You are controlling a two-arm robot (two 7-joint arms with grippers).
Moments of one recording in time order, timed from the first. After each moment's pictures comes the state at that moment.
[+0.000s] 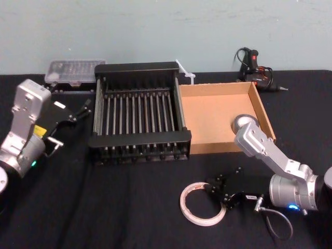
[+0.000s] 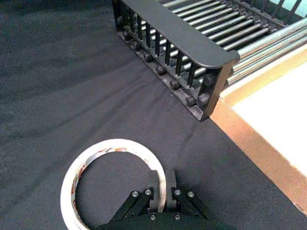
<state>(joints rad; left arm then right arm) -0.20 0.60 0.45 -1.41 -0.25 -0.12 0.03 0.21 0.65 -0.59 -1.56 0.31 0.32 0.61</state>
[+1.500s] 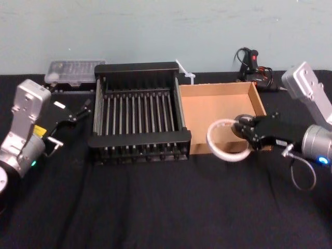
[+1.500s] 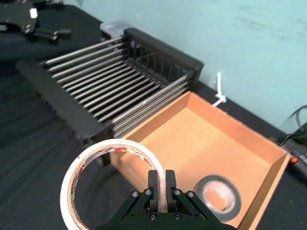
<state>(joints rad) -0.20 0.60 0.45 -1.41 -0.25 -0.12 0.03 0.22 0.69 -0.40 -1.64 0.41 0.34 0.48</state>
